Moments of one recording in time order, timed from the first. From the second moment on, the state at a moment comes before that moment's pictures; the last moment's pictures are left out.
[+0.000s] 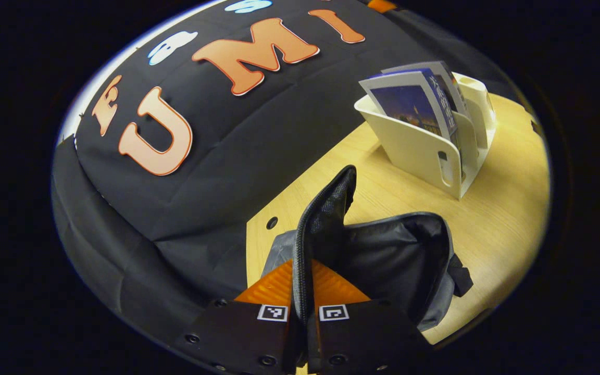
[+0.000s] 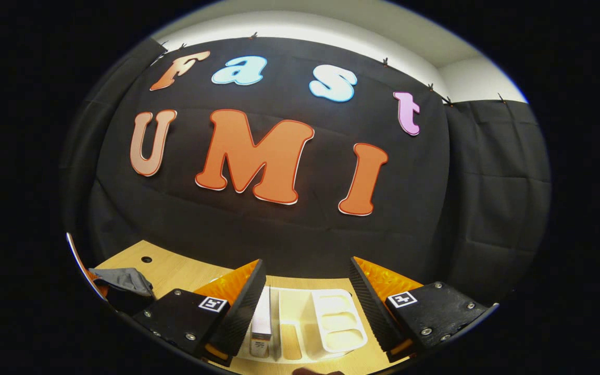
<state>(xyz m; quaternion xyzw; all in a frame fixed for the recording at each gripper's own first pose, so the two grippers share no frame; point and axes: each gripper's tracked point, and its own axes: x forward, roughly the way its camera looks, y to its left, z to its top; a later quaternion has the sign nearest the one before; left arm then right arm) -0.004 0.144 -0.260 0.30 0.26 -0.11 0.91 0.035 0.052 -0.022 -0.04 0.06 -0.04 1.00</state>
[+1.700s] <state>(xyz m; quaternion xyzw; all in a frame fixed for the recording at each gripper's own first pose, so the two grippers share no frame) 0.070 0.186 -0.188 0.14 0.35 -0.32 0.87 0.087 0.183 -0.169 -0.06 0.53 0.06 0.85</state>
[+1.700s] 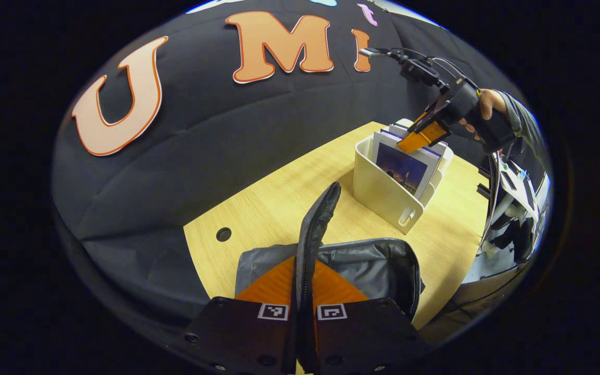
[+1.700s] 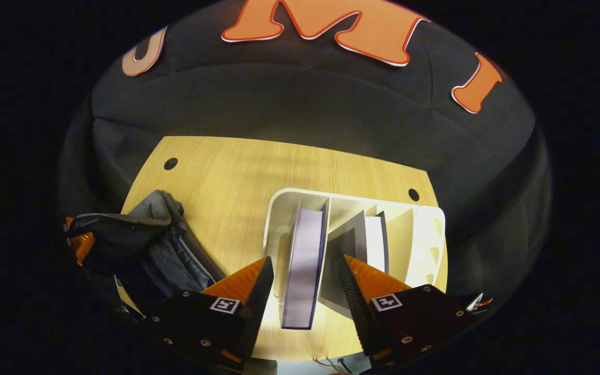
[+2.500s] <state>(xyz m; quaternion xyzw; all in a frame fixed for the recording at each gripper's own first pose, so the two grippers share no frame) 0.059 0.179 -0.198 0.15 0.36 -0.31 0.87 0.066 0.175 -0.128 0.07 0.57 0.07 0.82</state>
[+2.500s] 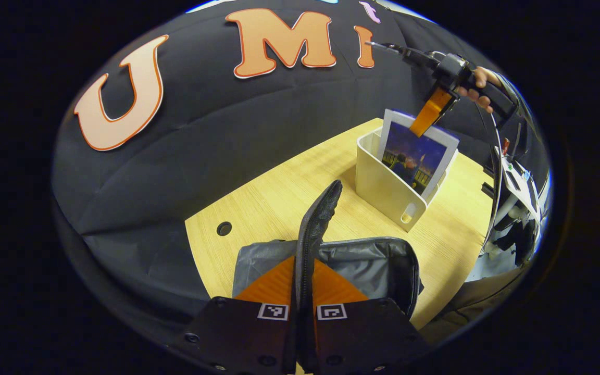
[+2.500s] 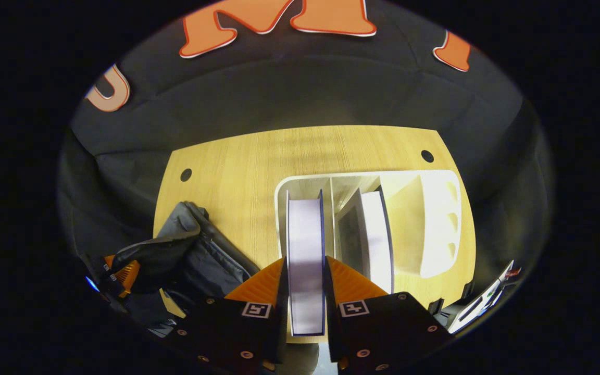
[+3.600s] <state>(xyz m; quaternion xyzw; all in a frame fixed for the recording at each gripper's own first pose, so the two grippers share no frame) 0.057 0.179 -0.199 0.14 0.36 -0.30 0.87 -0.006 0.163 -0.019 0.21 0.46 0.10 0.86</state>
